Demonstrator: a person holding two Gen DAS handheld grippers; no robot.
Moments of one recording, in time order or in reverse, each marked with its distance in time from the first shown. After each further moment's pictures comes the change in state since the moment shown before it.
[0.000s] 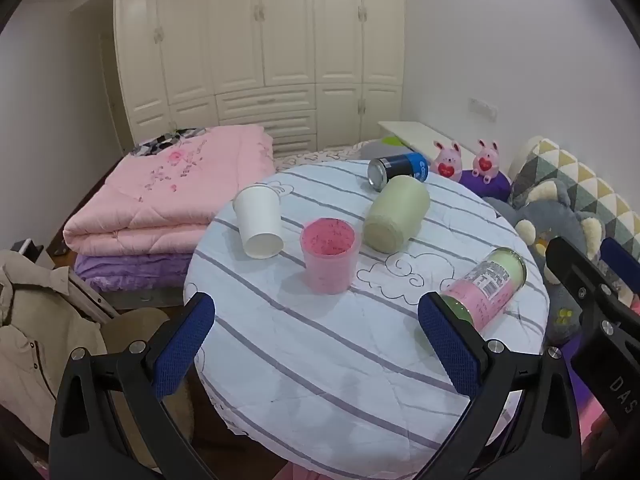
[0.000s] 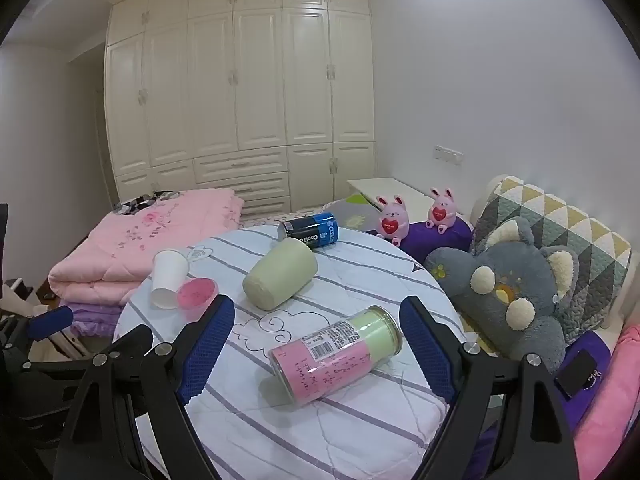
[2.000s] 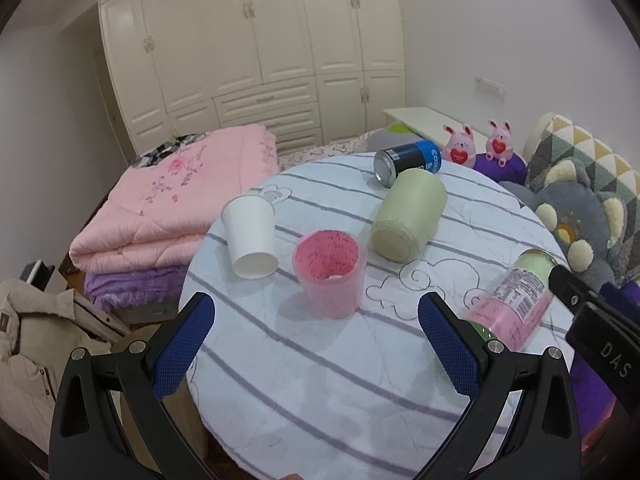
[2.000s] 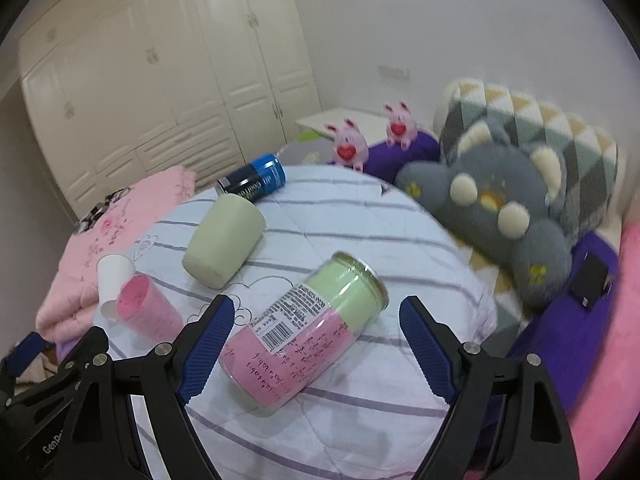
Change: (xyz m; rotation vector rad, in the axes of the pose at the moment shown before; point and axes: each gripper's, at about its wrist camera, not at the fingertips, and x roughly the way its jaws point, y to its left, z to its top) left arm 0.052 -0.024 0.018 0.099 0.018 0.075; right arm 0.066 -0.038 -0.018 0.289 0.237 -0.097
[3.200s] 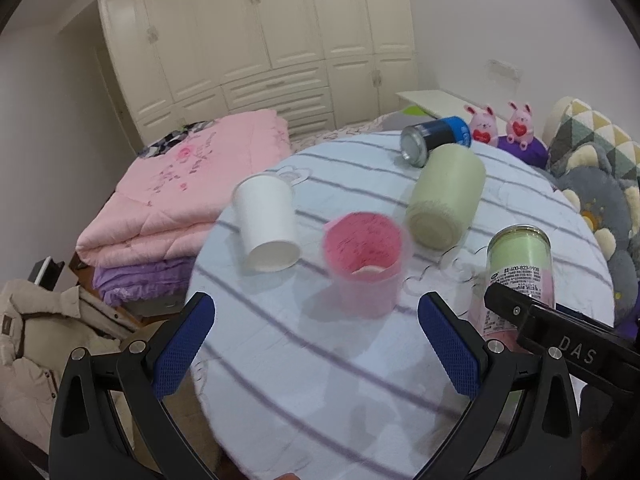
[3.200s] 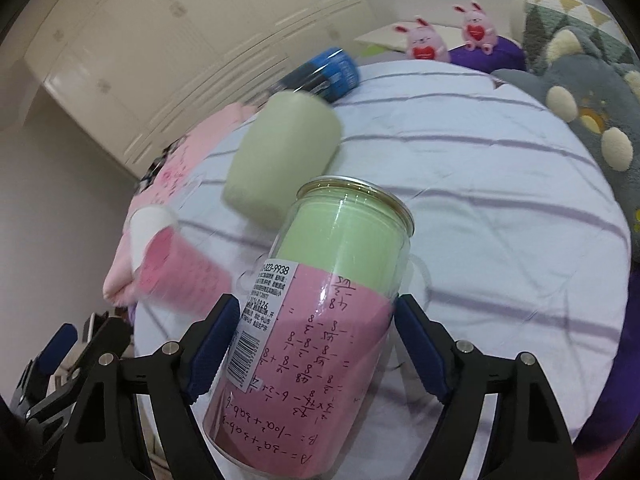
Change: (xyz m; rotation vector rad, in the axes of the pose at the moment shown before) left arm 0.035 0.025 -0.011 0.001 0.062 0.059; right arm 0.088 0.030 -0.015 0.039 0.290 0.325
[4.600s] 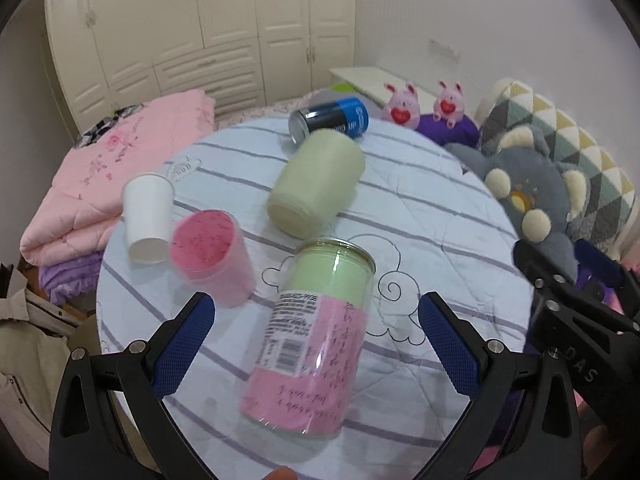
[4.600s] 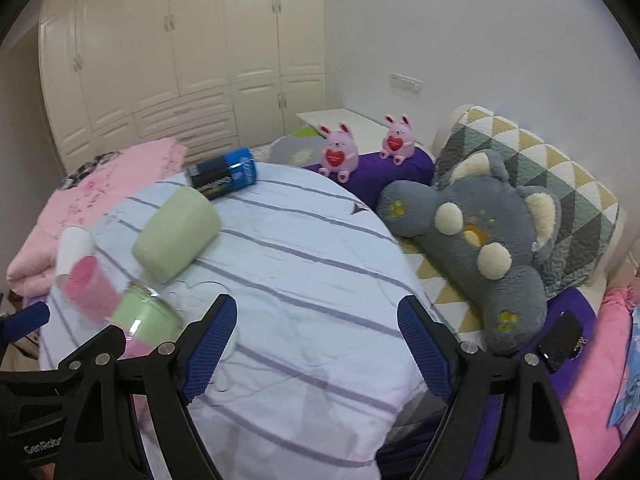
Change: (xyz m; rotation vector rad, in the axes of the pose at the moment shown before) left arm -0.008 -0.090 0.018 0.052 0.120 -0.235; right arm -0.093 -0.030 0.020 -0.224 -0.253 -0.429
